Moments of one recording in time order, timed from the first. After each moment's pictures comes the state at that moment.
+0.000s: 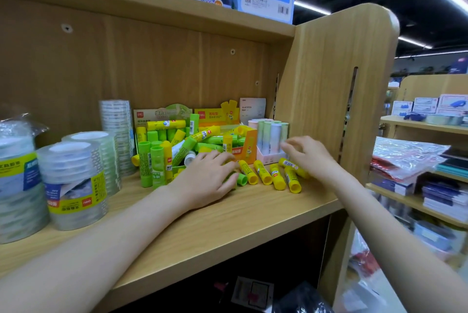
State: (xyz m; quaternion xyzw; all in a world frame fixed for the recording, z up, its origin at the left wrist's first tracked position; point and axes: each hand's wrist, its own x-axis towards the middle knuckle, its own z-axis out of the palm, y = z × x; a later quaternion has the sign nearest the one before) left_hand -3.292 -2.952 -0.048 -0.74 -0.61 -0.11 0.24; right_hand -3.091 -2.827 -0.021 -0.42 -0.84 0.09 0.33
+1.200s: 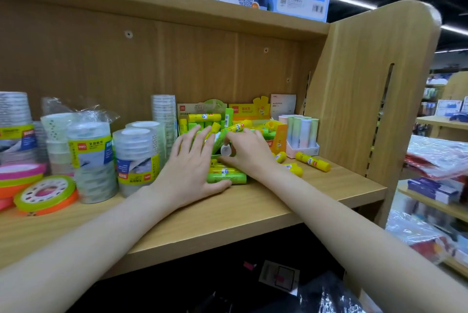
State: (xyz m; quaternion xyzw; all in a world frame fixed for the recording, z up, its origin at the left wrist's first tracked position) left_hand -3.330 -3.032 -0.055 -0.58 -0.71 -0.11 0.38; right_hand -3.232 -2.904 -0.034 -0.22 -0.91 -0.13 0.33
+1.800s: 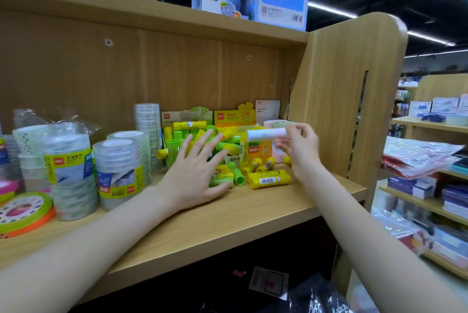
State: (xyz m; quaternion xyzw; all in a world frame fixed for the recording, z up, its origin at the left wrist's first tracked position) left_hand -3.327 -3.004 -0.052 -0.66 -0.64 -0.11 0.38; right_hand -3.147 -2.872 -0.013 -0.26 -0.49 0.56 0.61
